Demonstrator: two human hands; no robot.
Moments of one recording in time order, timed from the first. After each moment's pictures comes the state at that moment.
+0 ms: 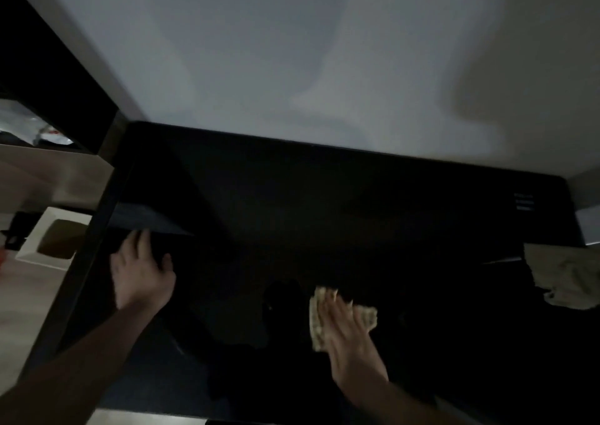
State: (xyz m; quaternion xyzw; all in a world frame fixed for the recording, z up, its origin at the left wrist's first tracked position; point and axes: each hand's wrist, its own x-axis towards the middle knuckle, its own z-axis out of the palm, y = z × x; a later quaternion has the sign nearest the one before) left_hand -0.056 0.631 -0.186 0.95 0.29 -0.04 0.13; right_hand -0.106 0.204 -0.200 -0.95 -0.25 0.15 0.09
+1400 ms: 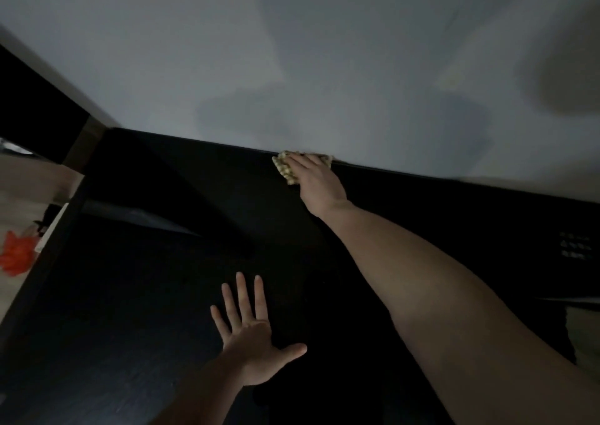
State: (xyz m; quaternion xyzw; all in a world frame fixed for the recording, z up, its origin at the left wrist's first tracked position) left_hand -0.004 0.342 -0.172 0.86 0.20 -0.43 0.18; right_hand 0.279 0.258 -0.208 -0.92 -0.33 0.08 0.20
